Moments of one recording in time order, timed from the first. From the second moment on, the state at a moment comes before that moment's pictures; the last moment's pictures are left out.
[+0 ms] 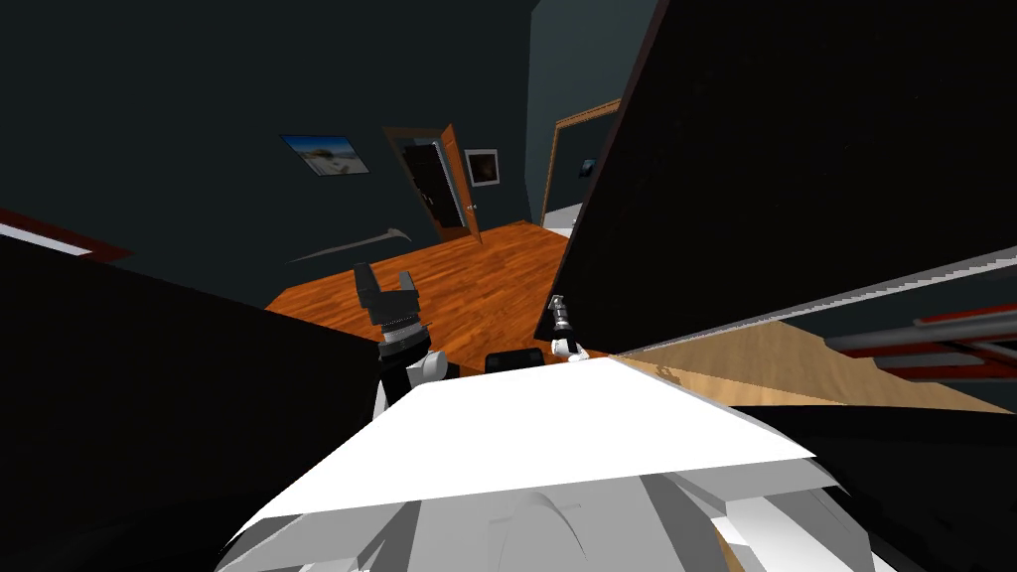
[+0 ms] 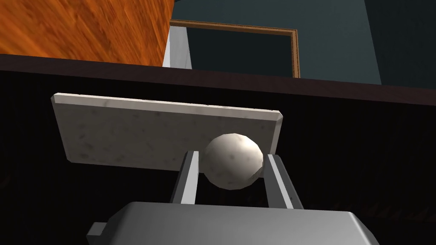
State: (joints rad) arm 0.02 0.00 -0.17 -0.84 -0.11 -0.75 0.12
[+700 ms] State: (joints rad) arm 0.00 -0.02 -0.24 -0.83 -0.15 -0.76 0.14
